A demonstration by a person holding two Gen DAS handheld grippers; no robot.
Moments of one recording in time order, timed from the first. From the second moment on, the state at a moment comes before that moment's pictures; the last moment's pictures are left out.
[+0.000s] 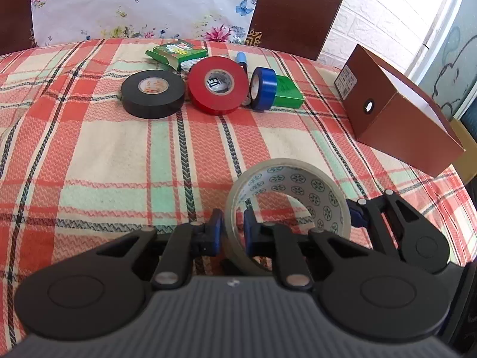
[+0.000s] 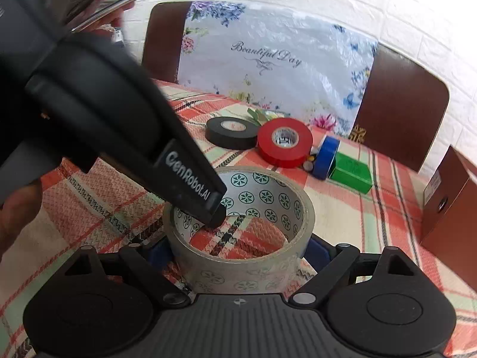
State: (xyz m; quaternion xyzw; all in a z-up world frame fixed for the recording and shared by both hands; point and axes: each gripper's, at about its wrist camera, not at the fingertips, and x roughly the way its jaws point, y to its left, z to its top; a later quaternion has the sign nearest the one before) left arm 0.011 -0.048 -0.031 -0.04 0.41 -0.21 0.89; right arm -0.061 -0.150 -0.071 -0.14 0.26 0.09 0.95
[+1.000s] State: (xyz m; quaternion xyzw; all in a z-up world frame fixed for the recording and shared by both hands) left arm 0.018 -0.095 0.026 -0.02 0.34 -0.23 0.91; right arm -0.057 -0.194 -0.028 -0.16 0.18 0.04 0.97
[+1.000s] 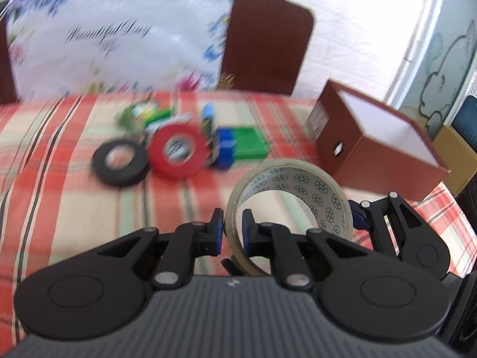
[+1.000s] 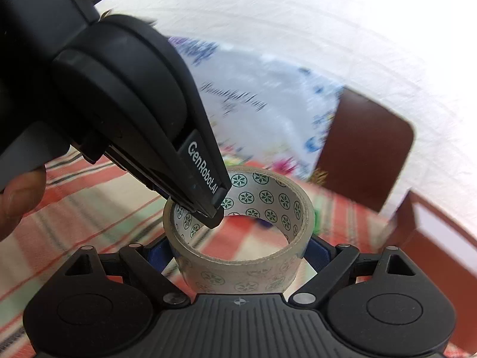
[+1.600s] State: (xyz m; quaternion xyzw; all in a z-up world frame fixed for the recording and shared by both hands) left arm 0.076 -0.283 0.091 0.04 0.30 -0.33 0.90; right arm -0.024 -0.375 0.013 -0.13 0.12 -0.08 0.98
